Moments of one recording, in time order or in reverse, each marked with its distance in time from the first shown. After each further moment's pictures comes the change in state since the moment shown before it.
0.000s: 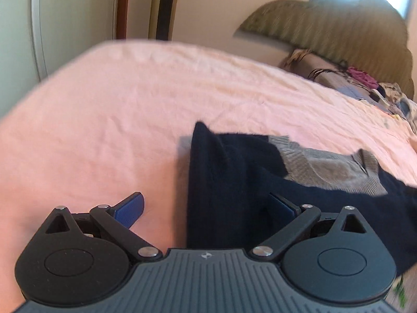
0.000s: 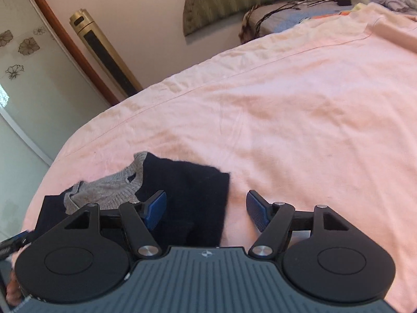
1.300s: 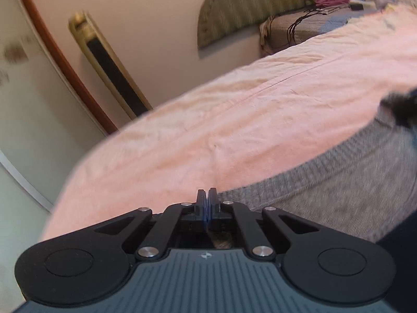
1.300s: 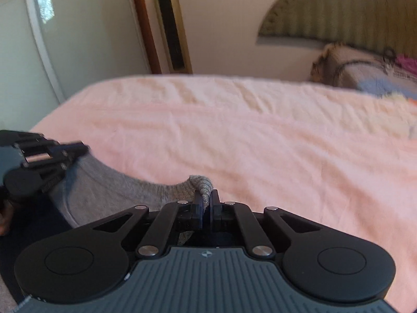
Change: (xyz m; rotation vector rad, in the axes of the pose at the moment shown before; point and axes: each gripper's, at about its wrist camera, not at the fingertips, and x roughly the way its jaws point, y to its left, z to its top) left arm 0.078 -0.135 0.023 0.634 -0.156 0.304; right arm 0.103 0.092 0.030 -0.457 0.062 -0.022
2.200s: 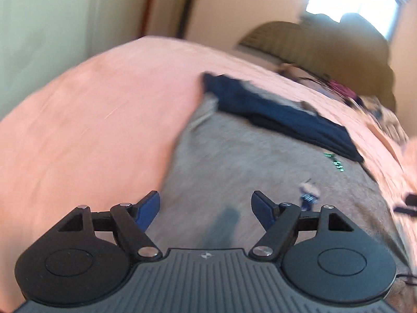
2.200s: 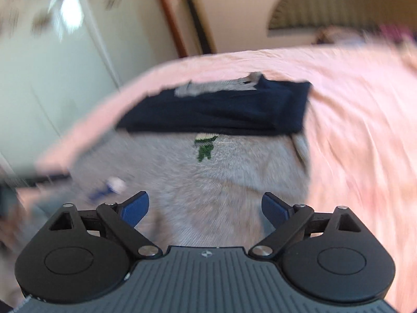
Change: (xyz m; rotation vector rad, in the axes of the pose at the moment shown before) left arm -0.308 0.095 -0.270 -0.784 0.113 -0.320; right arm -0.287 0.055 -0.216 0.315 -0.032 0.226
